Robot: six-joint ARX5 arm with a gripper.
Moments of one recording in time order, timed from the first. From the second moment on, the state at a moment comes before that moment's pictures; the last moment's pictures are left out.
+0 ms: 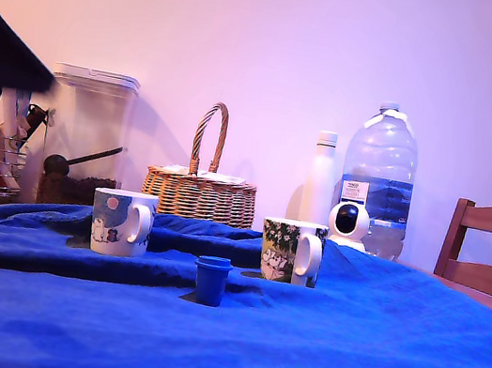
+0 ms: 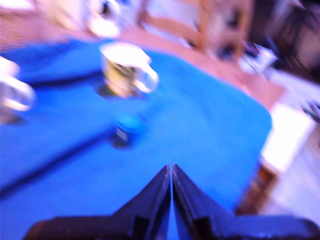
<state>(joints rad) -0.63 0.59 0.20 0.07 0.20 -0.18</state>
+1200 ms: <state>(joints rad) -0.63 1.09 0.20 0.54 0.13 -0.11</state>
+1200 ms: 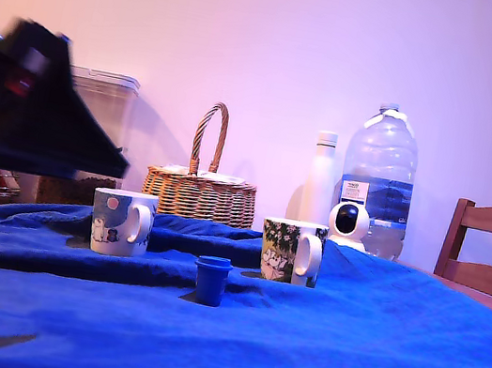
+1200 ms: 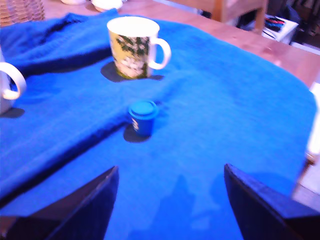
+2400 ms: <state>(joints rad) -0.64 1.64 0.29 1.02 0.11 -0.13</state>
